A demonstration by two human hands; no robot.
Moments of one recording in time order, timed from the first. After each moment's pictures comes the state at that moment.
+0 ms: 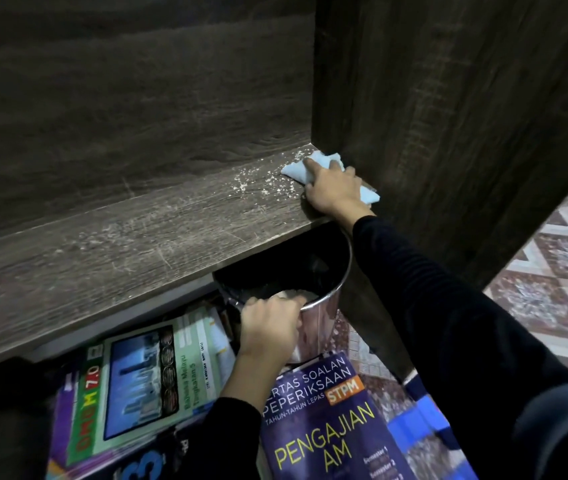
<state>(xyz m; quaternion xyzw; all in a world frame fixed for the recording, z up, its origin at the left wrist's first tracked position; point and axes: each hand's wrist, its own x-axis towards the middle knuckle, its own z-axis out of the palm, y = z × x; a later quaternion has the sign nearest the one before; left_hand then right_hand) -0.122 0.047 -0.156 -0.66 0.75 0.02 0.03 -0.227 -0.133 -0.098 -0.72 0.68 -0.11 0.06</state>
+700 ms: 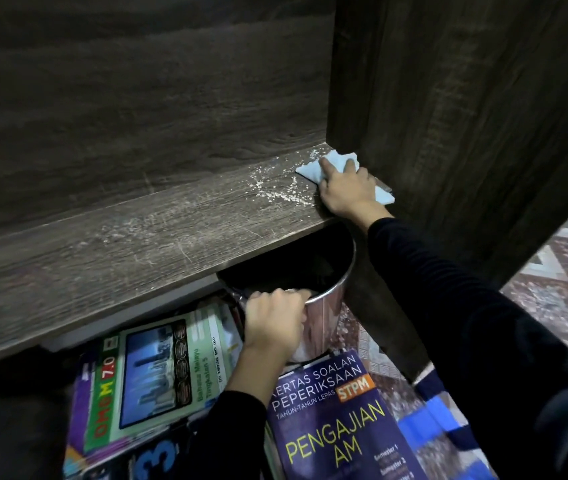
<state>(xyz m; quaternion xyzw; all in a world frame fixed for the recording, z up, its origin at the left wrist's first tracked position) -0.109 0.056 -0.140 -0.67 0.74 0.02 0.02 -0.223 -0.127 -0.101 -0.73 0.67 -0.10 0.05</state>
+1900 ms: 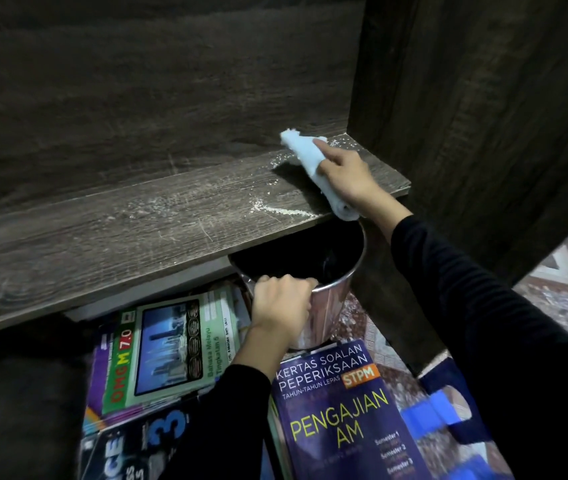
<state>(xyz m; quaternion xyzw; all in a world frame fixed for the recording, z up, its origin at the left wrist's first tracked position) -0.099 0.063 -0.141 -0.67 0.75 0.01 0.02 -0.200 -0.098 -0.082 -0.70 0.55 -0.34 0.31</state>
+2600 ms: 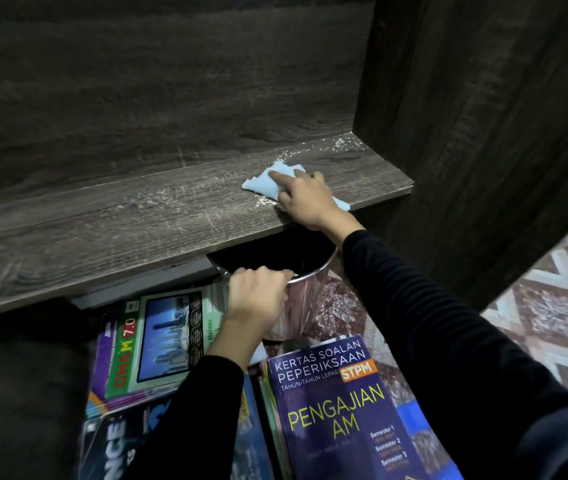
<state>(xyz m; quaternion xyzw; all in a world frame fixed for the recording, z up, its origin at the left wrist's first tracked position) -0.071 0.072 -0.136 -0.69 0.72 -0.02 0.05 -0.146 -0.079 -0.108 -0.84 0.52 -0.12 0.12</state>
